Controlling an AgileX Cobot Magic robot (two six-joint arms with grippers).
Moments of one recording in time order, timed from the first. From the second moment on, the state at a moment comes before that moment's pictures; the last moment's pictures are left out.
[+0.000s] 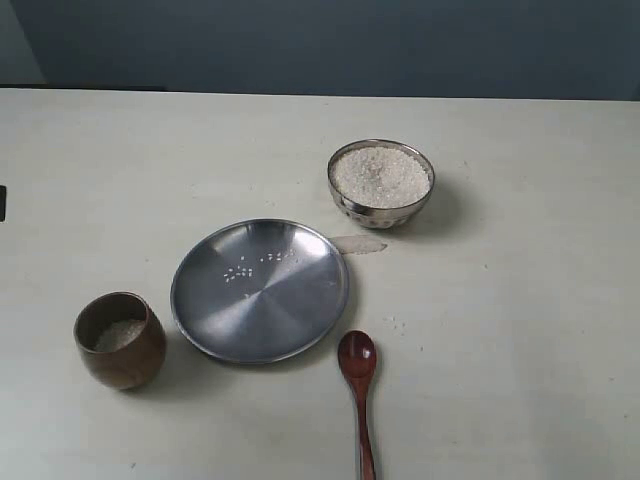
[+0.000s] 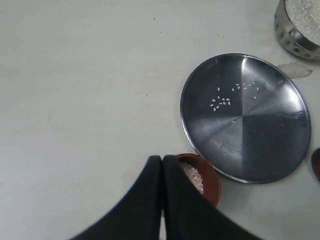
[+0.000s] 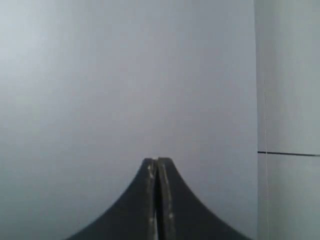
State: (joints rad) left arm 0.04 0.87 -0.71 -0.26 0.80 0.07; right arm -0.08 0.00 -0.11 -0.08 -0.30 0.05
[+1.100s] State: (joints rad) left arm 0.04 0.87 -0.71 -0.26 0.80 0.07; right arm 0.29 0.78 -0.54 0.74 0.55 -0.57
